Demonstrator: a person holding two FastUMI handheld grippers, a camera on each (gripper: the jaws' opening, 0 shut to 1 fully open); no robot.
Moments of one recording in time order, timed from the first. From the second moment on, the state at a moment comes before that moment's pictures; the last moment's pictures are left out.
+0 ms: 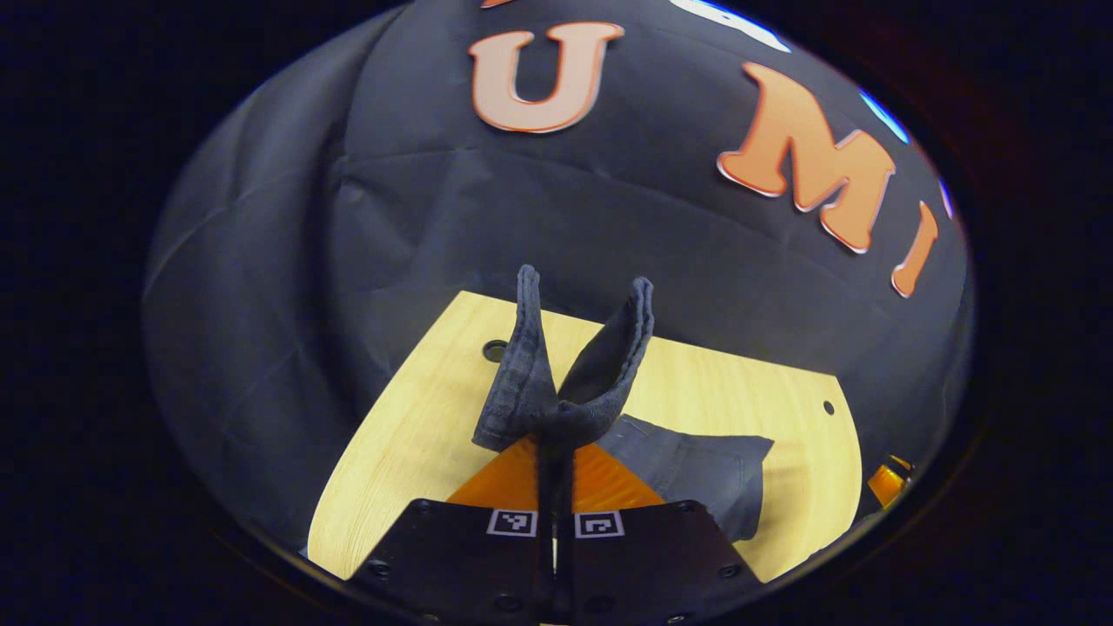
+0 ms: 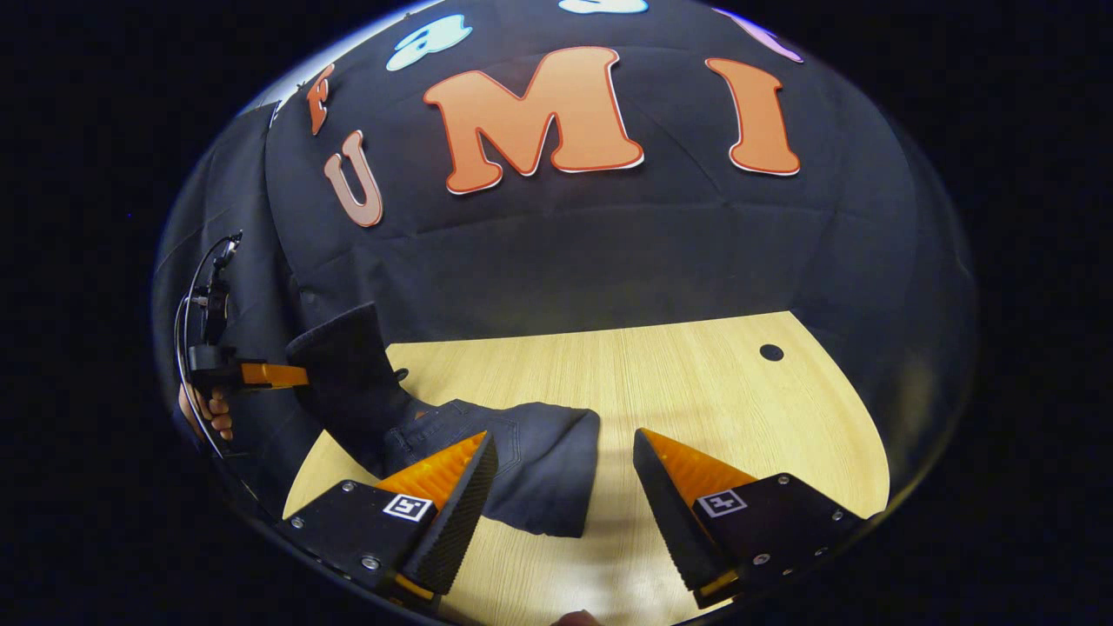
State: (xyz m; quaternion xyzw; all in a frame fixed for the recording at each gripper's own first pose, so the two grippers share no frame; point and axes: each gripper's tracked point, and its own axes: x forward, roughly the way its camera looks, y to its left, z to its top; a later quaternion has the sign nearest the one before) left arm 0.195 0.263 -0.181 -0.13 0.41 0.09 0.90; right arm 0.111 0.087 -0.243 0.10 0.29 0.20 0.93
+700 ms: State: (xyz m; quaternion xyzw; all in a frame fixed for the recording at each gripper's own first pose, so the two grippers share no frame) left arm 0.231 0.126 -0.208 -0.06 0.46 0.06 0.88; right arm 0.125 0.043 -0.253 0.13 0.29 0.18 0.93
